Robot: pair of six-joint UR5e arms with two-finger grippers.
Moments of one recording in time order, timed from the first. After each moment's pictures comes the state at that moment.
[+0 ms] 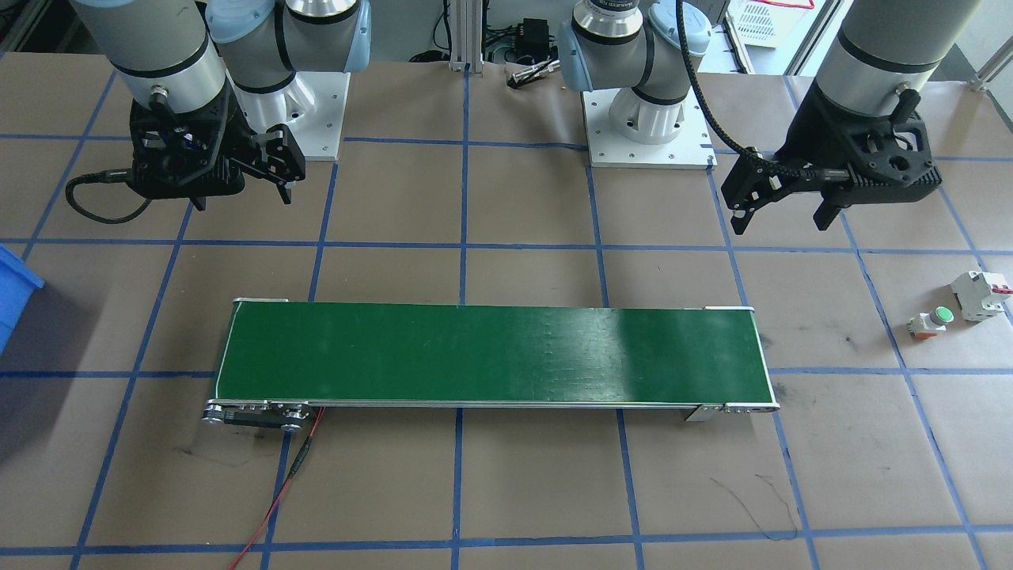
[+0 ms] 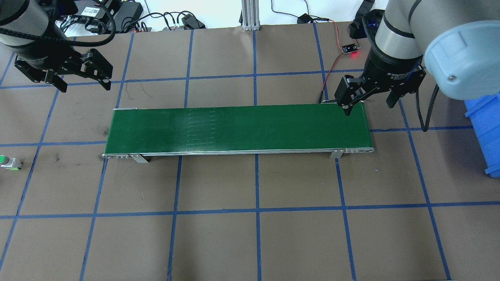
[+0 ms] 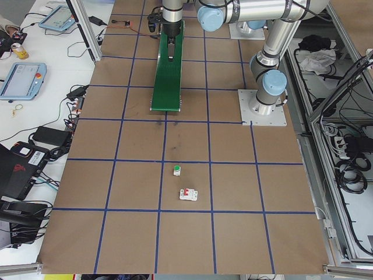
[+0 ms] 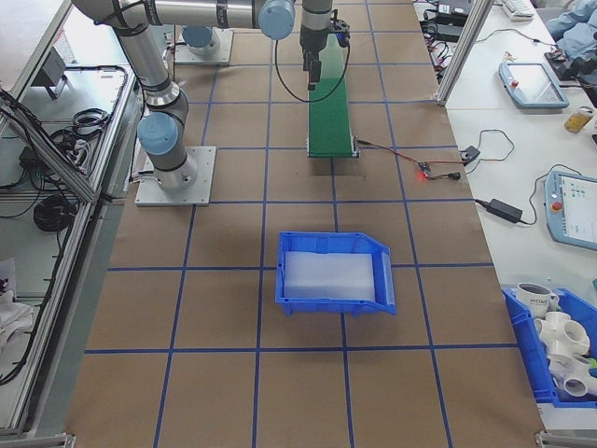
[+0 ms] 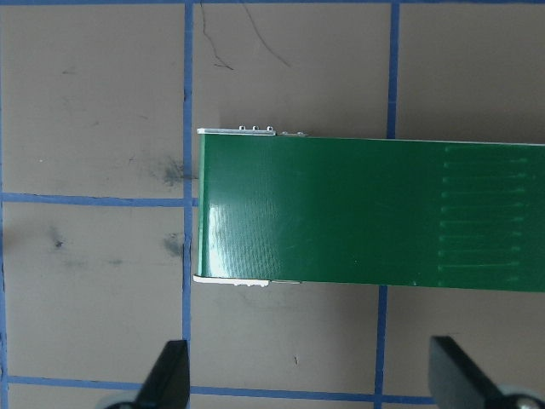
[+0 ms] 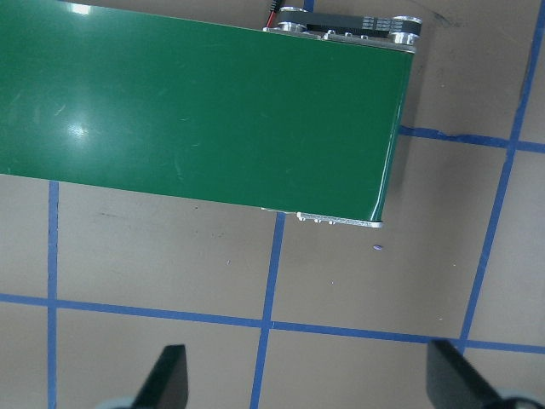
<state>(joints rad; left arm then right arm) -1.40 -1.54 -1.60 -1.48 1.61 0.14 1.59 -1.60 1.66 -1.57 -1.61 -0.11</state>
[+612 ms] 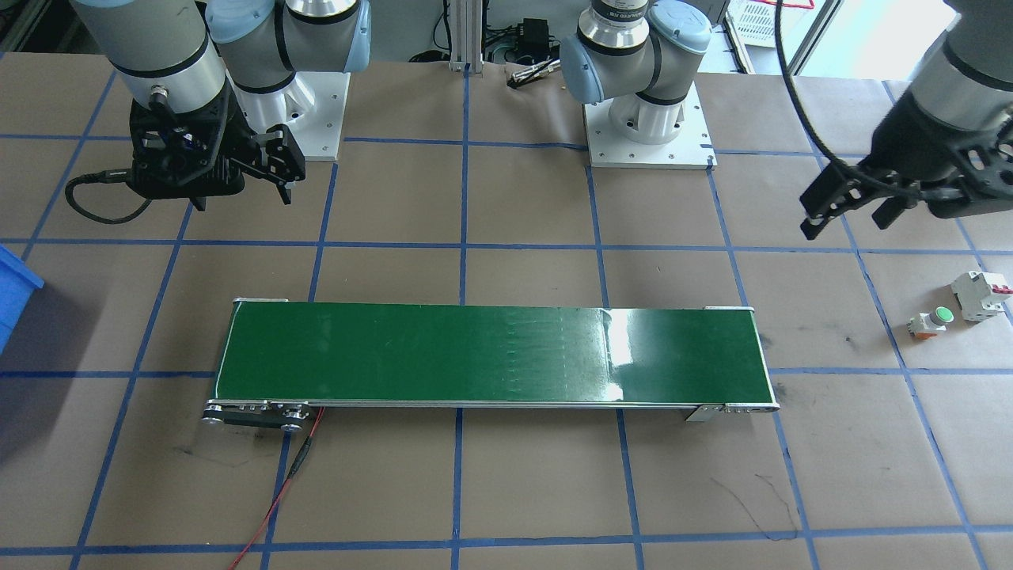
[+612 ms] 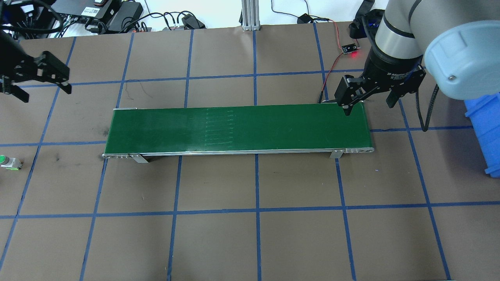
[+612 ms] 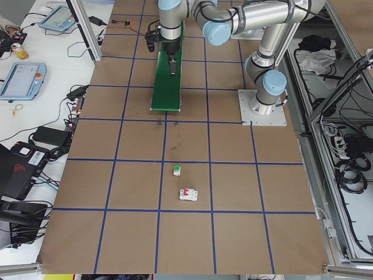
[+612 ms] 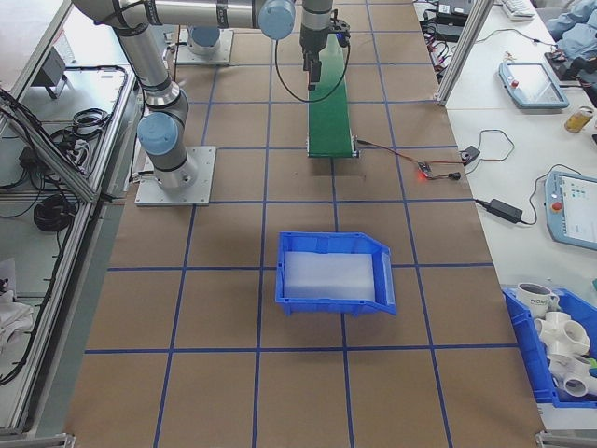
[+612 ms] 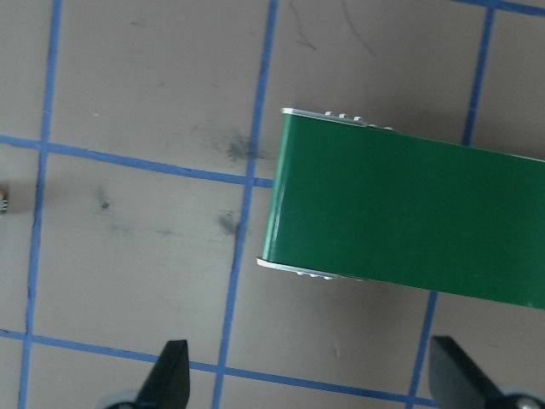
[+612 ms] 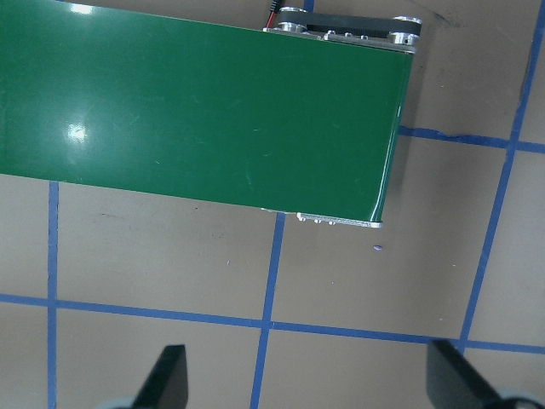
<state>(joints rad) -1.20 -1.56 -1.59 -1.53 1.57 0.19 1.59 -1.60 1.66 -1.57 -1.61 -0.11</state>
